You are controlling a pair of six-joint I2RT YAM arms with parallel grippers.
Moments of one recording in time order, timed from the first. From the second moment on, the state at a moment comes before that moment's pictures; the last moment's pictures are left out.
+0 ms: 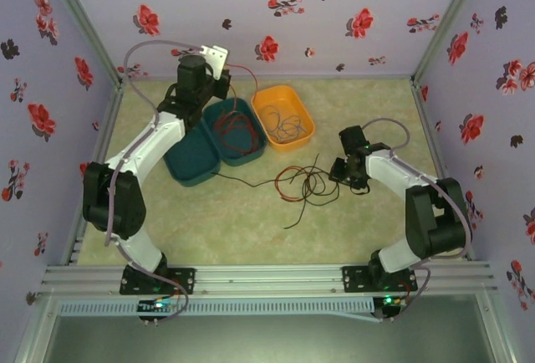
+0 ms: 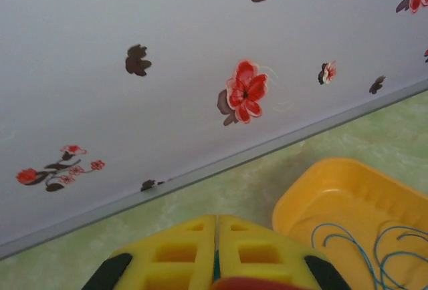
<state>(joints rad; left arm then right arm) -0.39 1.71 1.46 -0.04 -0.05 0.11 0.27 1.51 0.88 -0.66 -0.02 0.58</state>
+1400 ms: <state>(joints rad) -0.37 2.10 1.79 -0.78 -0.11 -0.13 0.27 1.53 0.85 -0.63 -0.05 0.59</state>
